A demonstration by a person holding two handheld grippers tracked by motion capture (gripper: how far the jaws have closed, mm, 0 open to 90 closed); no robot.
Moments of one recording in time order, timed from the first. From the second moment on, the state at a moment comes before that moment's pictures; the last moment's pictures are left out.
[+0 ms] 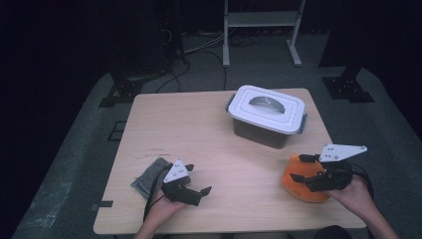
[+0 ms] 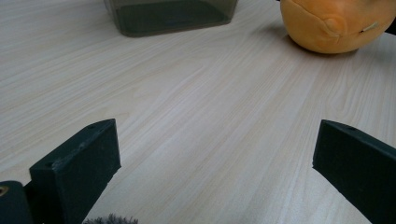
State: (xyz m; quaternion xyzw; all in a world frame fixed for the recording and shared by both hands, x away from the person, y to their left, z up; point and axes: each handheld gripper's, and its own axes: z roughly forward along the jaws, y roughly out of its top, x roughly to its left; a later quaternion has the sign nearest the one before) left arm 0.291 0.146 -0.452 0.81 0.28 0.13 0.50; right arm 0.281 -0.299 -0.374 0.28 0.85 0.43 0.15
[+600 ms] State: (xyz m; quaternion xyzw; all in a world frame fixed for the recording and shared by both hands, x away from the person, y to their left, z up) left arm 0.292 0.146 -0.453 0.81 0.28 0.13 0.50; right arm 0.280 -0.338 -0.407 0.32 0.84 0.41 0.16
